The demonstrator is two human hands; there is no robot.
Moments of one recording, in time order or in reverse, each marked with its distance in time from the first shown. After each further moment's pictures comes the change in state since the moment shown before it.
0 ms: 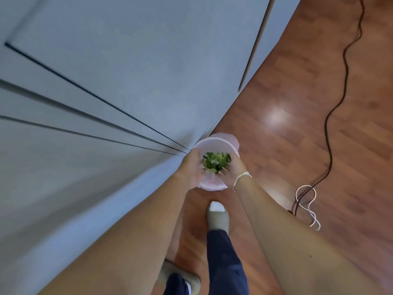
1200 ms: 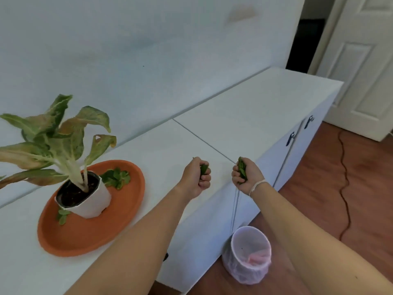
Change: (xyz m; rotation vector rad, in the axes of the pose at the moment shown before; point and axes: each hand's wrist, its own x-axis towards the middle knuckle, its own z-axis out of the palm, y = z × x) left_hand -0.389 0.084 -0.162 -0.134 -0.205 0.695; right_hand -0.414 0.011 0.157 -0.100 -0.646 -0.332
